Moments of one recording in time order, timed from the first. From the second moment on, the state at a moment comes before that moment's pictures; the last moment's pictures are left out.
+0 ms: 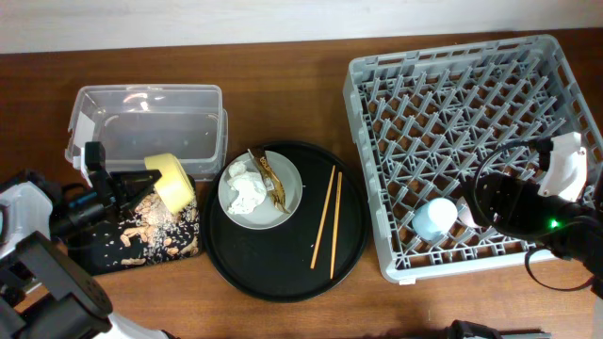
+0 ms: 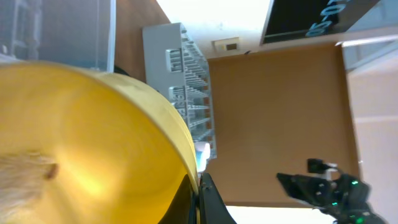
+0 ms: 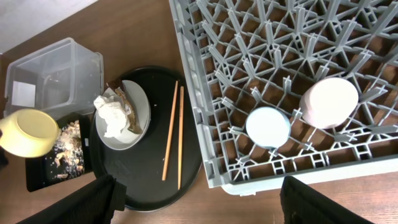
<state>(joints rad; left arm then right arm) 0.63 1.84 1.24 -1.51 1.39 0.69 -0.29 1.06 1.61 -1.53 -0.43 0.10</state>
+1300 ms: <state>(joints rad) -0.47 1.36 1.24 -1.30 0.24 -0.26 -0.29 1.06 1.61 -1.55 -0.43 0.11</state>
